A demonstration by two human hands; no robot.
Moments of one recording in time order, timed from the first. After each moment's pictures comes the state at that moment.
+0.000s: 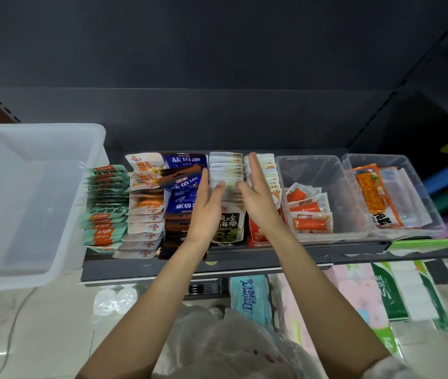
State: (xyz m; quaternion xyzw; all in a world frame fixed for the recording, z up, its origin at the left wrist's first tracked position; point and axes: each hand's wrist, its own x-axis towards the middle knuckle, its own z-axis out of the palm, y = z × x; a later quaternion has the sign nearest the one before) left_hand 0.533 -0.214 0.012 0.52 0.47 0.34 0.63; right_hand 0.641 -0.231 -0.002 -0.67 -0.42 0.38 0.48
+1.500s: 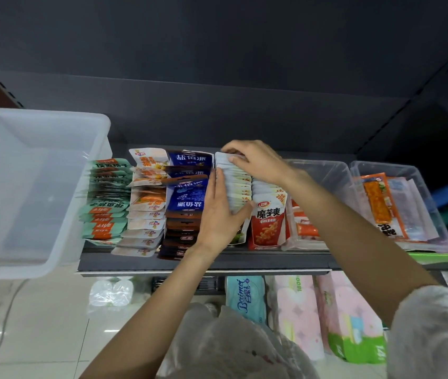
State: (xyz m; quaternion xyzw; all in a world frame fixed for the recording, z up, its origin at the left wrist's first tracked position) left_hand 0.543 -0.215 -0.011 0.72 0.49 0.25 0.43; right_hand 0.698 -0.151 0.021 -0.62 -0.75 0.19 0.14
